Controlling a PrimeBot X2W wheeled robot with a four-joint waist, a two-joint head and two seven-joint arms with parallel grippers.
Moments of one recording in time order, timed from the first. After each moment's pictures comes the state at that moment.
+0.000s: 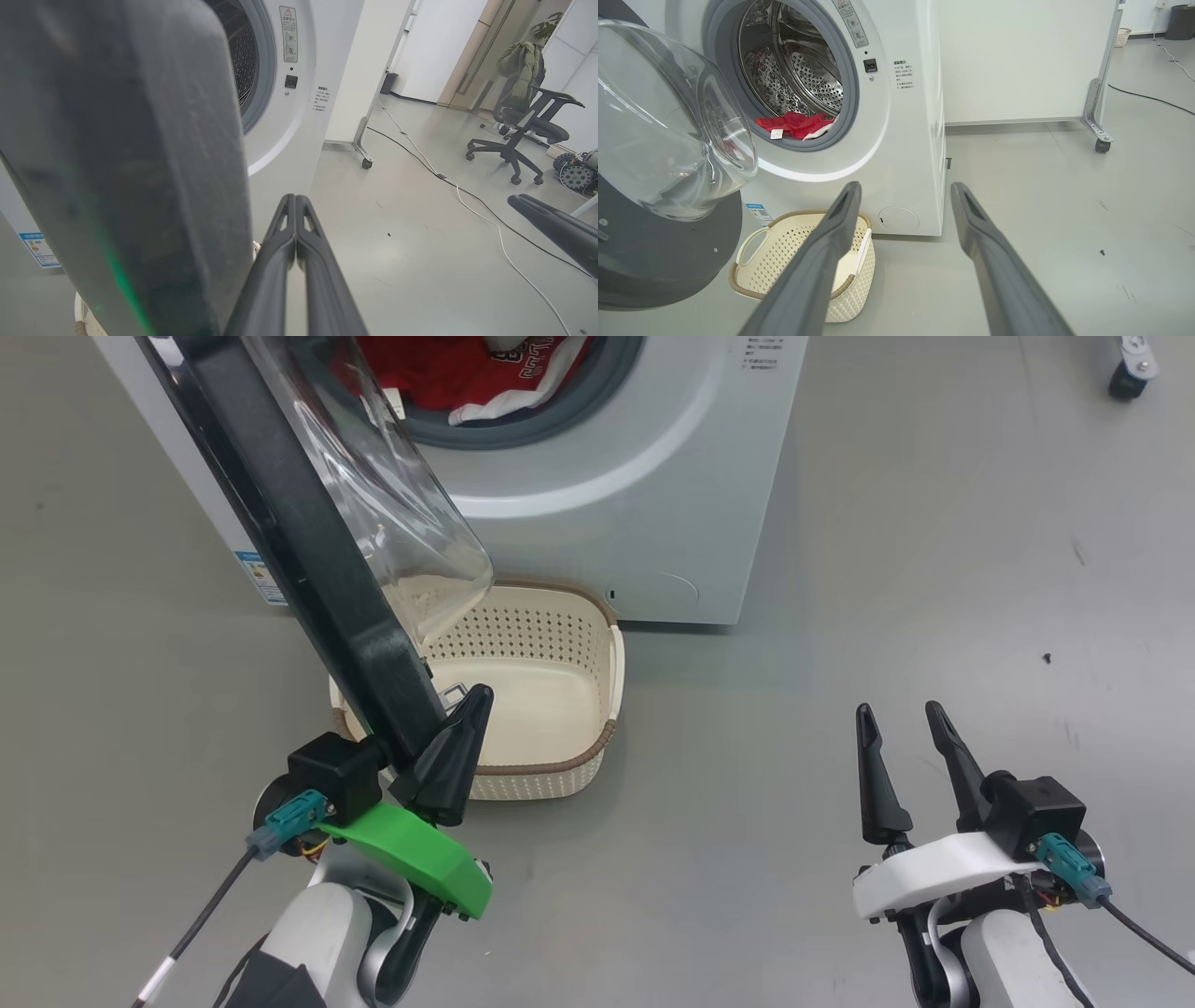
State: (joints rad) left arm -0.29 0.03 -0.37 0.26 -0.48 -0.12 -0.11; right arm -0.10 -0.05 0.22 0.23 0.36 0.05 -0.26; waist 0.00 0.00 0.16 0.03
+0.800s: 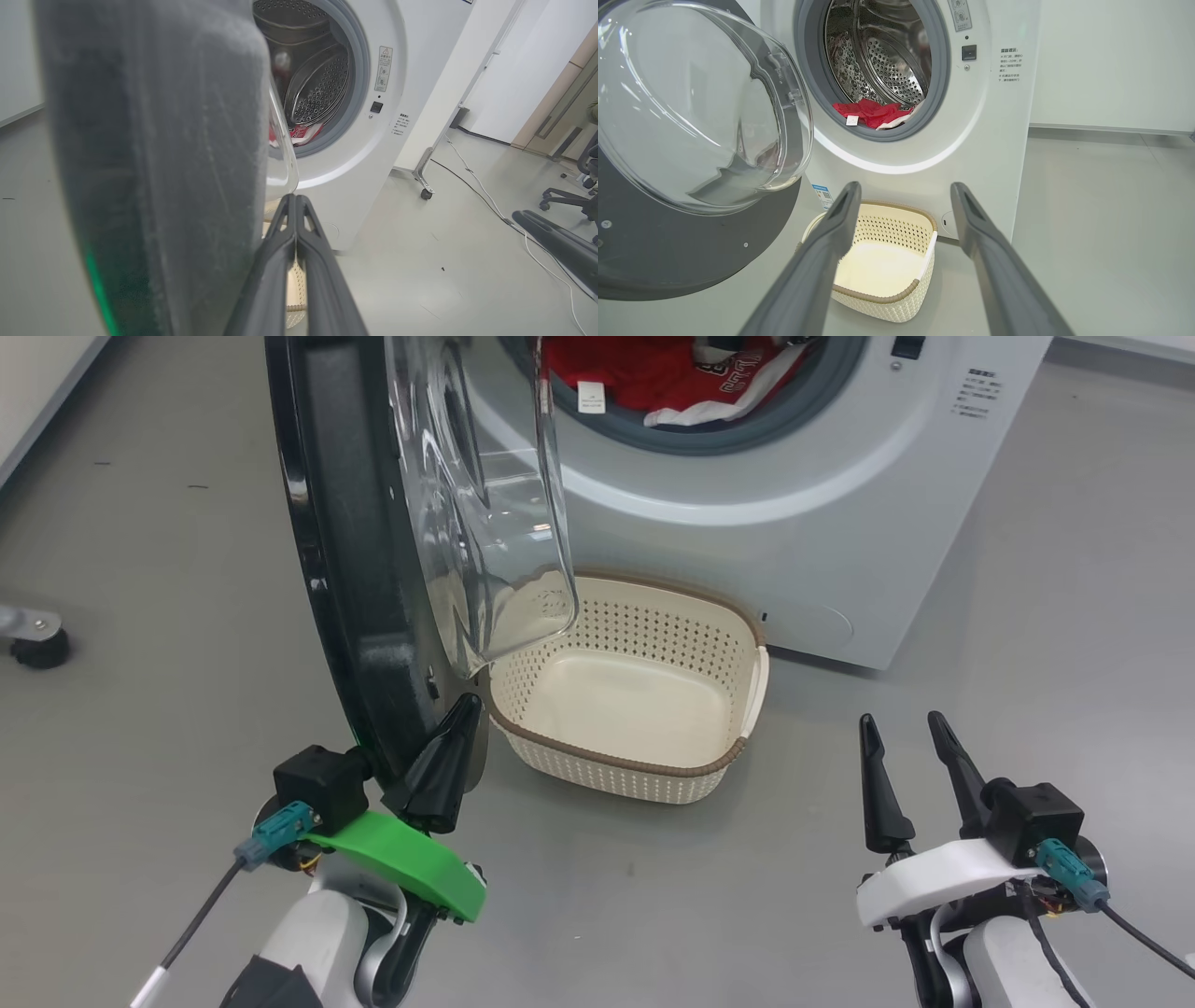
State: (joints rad) left arm -0.29 0.03 -0.37 0.33 -0.54 -0.13 -0.17; right arm -0.10 -0.05 0.21 0.25 0.35 0.06 -0.26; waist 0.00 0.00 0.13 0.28
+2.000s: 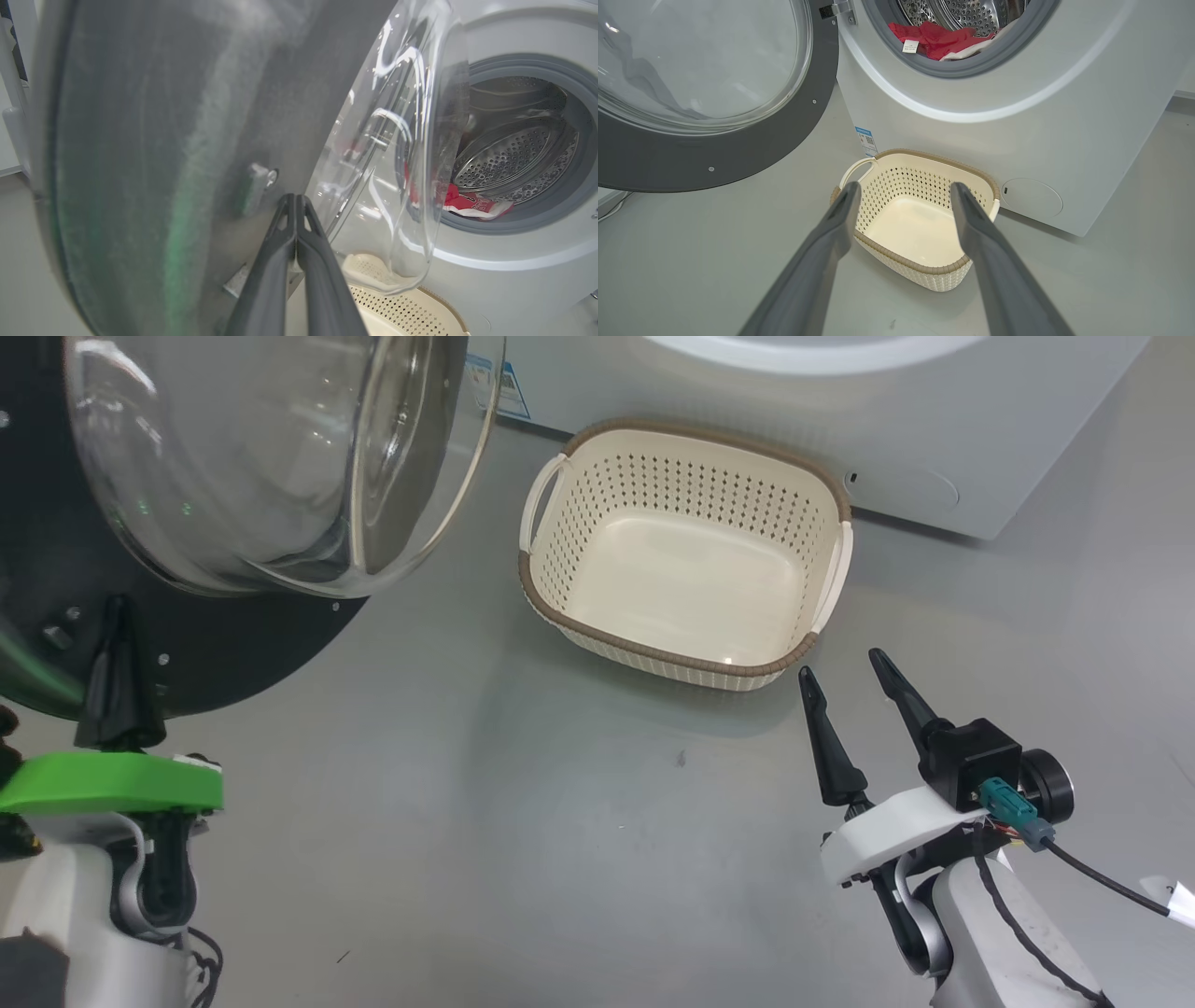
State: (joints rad) left arm -0.34 0.14 -0.01 0.32 -0.71 -0.07 -0.24; right arm -0.21 -0.07 0.30 0.25 0.25 0.07 -0.21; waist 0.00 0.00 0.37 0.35
